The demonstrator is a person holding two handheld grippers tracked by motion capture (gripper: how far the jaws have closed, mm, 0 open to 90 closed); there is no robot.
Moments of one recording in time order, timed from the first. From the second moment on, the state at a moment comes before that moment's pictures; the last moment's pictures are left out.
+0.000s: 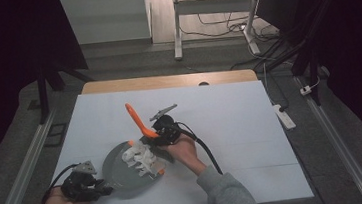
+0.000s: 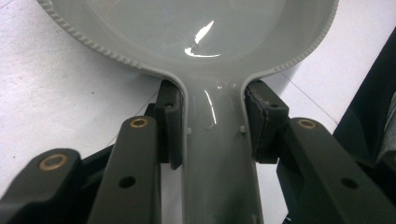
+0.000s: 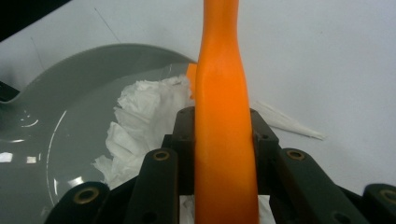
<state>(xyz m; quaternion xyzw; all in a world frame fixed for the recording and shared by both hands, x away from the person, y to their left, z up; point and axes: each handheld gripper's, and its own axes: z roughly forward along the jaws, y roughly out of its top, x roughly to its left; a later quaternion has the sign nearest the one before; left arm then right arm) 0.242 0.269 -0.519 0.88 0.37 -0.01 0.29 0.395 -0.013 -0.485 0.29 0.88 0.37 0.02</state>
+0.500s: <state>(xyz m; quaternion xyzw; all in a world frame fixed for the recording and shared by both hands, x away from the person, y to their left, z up) 0.242 0.267 -0.518 0.88 0.37 0.00 0.29 0.413 -0.051 -0.456 0.33 0.84 0.42 0.07</state>
